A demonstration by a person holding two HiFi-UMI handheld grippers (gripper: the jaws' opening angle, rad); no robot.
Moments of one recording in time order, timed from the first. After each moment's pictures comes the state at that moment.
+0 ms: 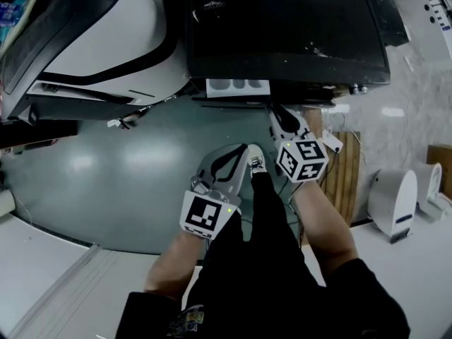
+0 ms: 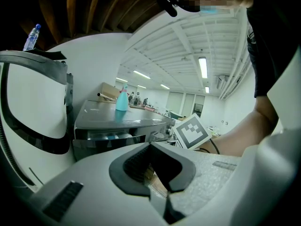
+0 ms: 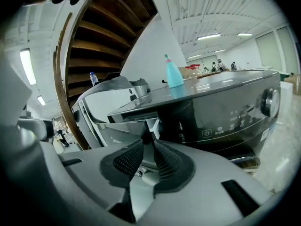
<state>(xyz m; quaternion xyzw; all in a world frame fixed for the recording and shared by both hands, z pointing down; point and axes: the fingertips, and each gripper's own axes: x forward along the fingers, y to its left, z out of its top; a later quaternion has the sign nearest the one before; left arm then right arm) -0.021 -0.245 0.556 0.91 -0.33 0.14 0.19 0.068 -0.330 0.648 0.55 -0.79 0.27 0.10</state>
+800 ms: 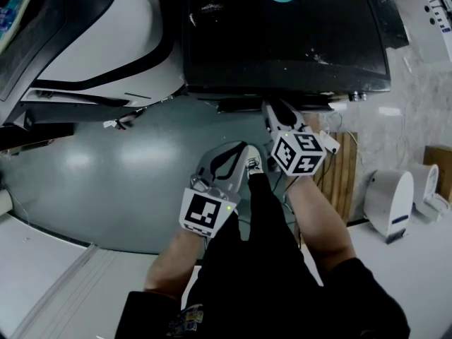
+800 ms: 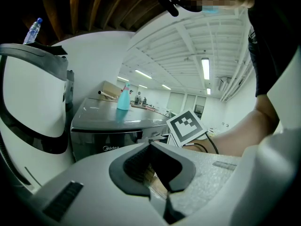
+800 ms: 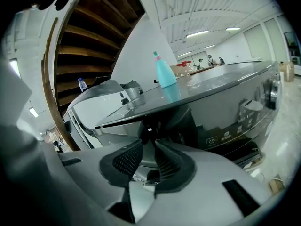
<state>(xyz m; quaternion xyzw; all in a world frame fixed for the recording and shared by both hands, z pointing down) -0.014 -0.274 0.564 0.91 -0.33 0.13 0.20 0.072 -0.370 0.652 0.57 -0.75 0.31 0.07</state>
